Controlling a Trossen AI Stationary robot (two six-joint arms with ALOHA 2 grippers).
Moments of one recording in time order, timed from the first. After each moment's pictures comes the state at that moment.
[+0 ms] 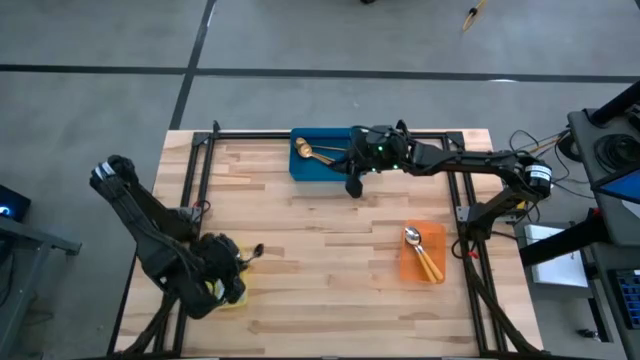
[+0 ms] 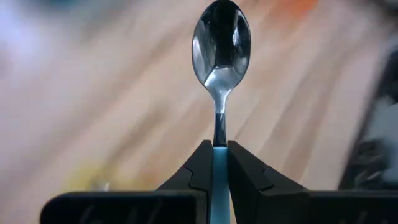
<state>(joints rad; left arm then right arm) -0.87 1.32 1.16 -1.12 -0.63 -1.52 -0.35 1.50 1.08 0.02 -0.23 -0.08</state>
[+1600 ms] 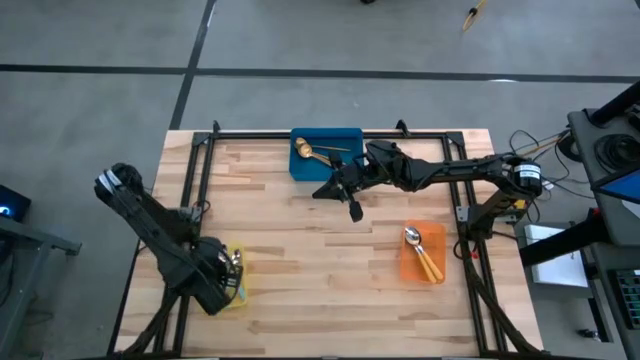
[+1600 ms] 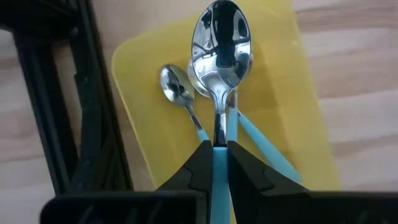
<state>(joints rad) -0.84 1.44 1.06 -1.33 -0.11 -2.25 -0.22 1.58 1.06 0.46 -0.57 -0.16</state>
